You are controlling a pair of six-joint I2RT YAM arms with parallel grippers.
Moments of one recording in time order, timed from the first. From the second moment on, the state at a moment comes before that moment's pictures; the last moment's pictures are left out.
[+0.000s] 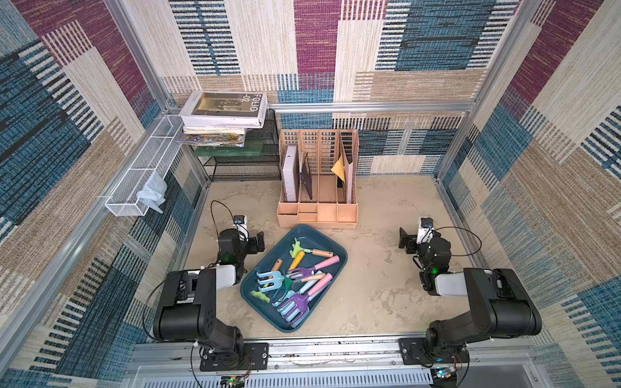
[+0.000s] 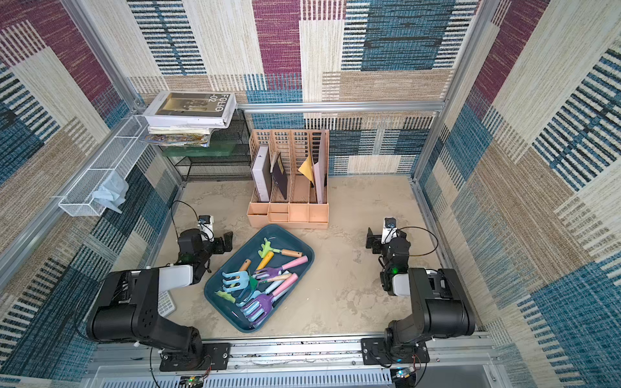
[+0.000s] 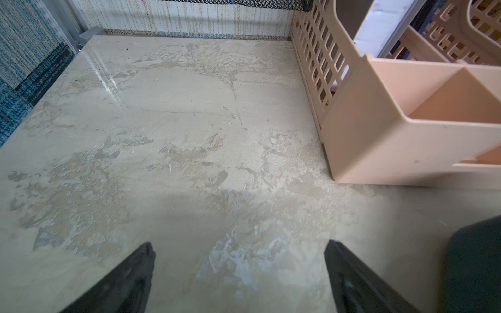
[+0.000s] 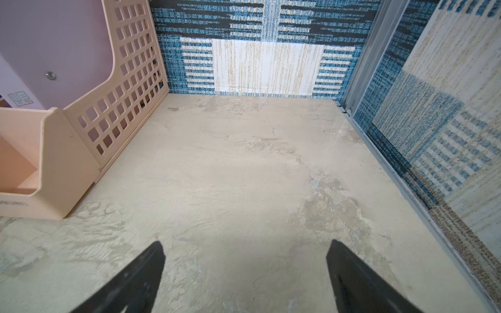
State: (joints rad) left arm 0.06 1.53 0.49 0.55 0.12 0.00; right arm -0.02 1.49 0.28 0.98 0.02 -0.06
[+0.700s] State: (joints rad) left arm 0.06 1.53 0.49 0.55 0.12 0.00; right arm -0.01 1.49 0.28 0.98 0.04 -0.06
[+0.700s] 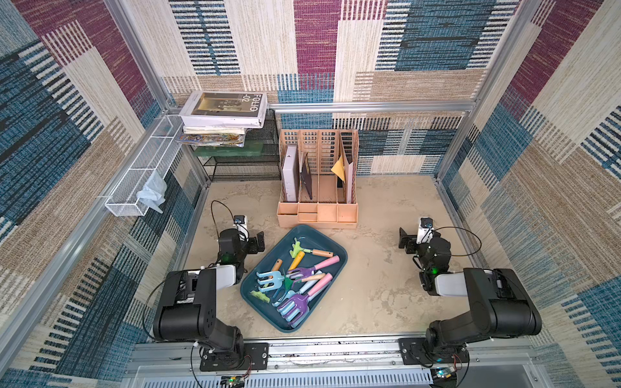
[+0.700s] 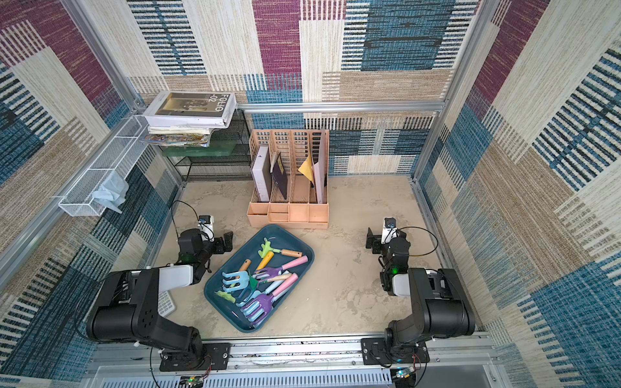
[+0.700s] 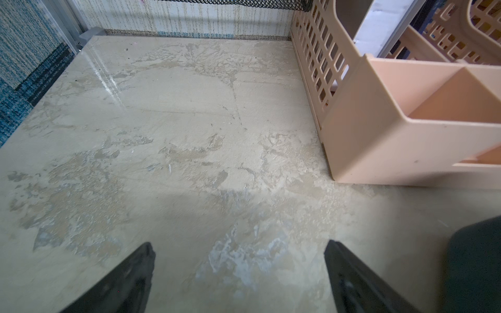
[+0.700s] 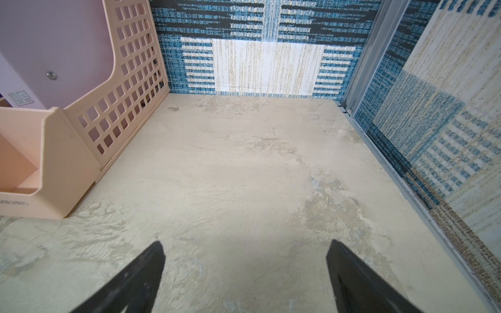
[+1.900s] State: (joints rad) left arm 0.02 0.76 0.55 -0.16 0.22 -0.51; right arm 0.73 1.83 1.12 -0.12 0.02 0.12
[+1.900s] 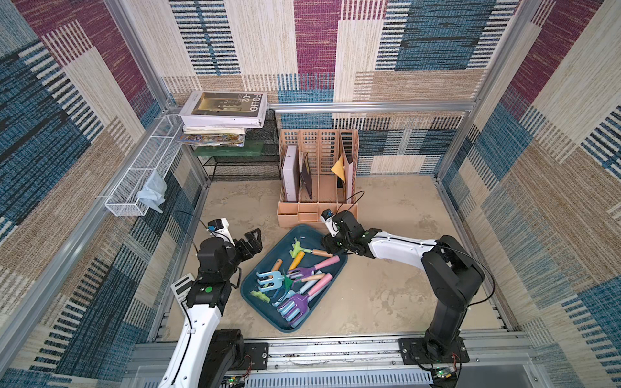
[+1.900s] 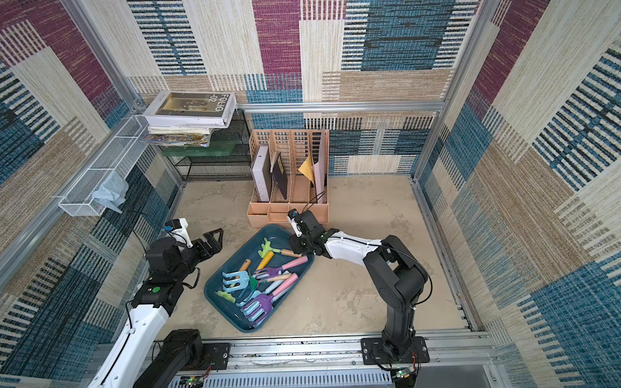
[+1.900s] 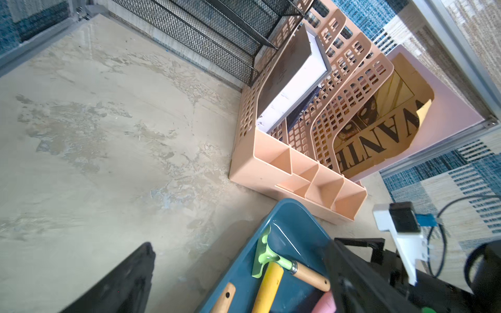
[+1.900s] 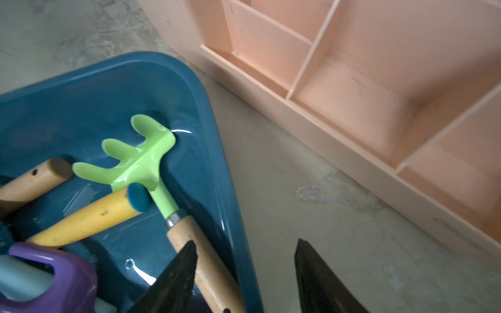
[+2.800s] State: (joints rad) left arm 0.02 0.75 0.56 -0.19 0.18 -0.54; right arm 0.64 1.28 0.77 -0.66 0.24 0.47
